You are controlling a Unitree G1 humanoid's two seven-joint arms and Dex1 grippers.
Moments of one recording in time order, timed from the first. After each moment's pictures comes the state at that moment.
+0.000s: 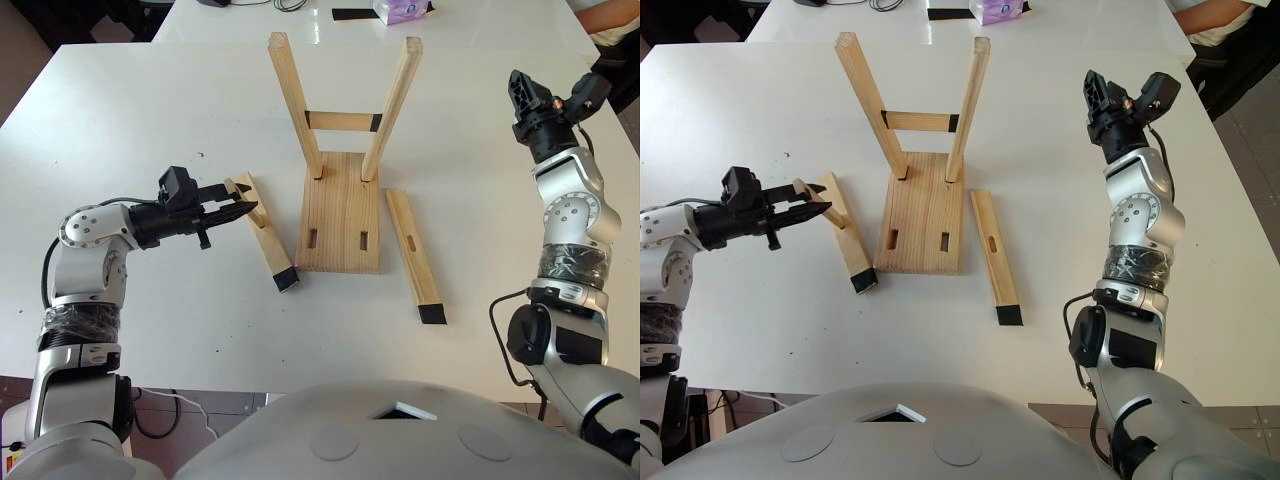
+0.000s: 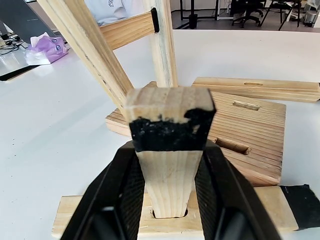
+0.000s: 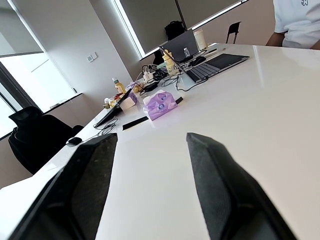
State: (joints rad) left arm -0.16 0.70 0.11 0.24 -0.44 -0.01 -1.29; right arm -0.50 -0.29 -0.40 0.30 0.58 0.36 0.26
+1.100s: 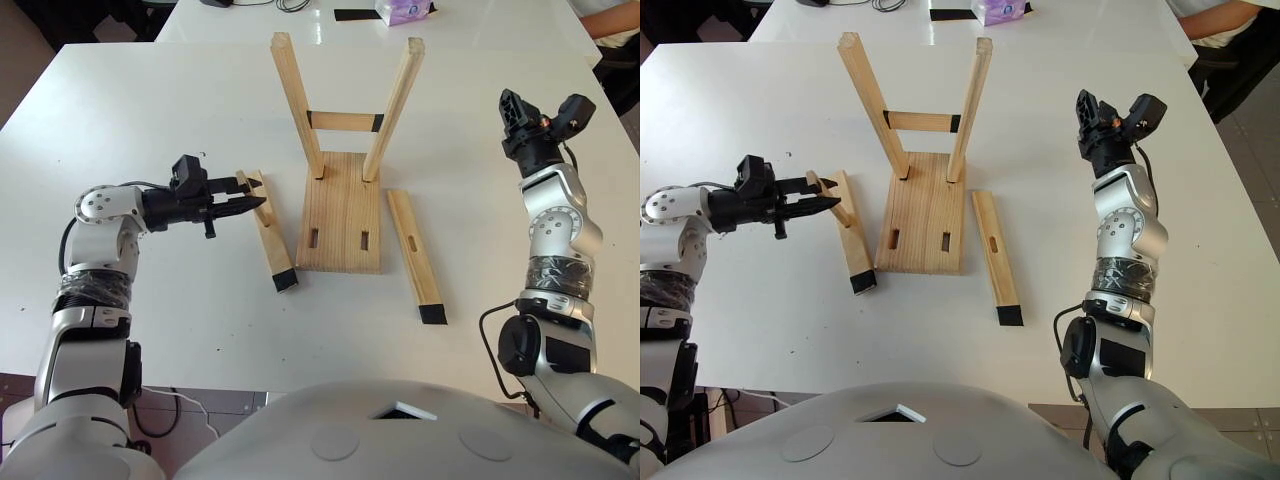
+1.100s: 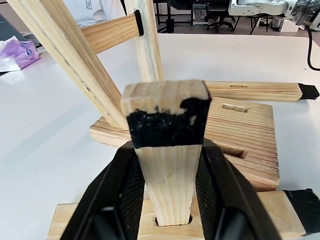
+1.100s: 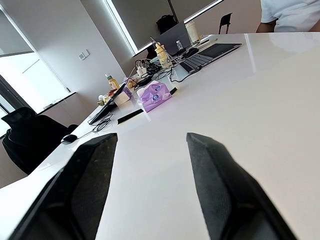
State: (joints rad) left arm -0.35 0.69 -0.02 0.53 -0.45 -0.12 -1.42; right arm -0.44 -0.23 -0.40 0.29 0.57 0.32 0.23
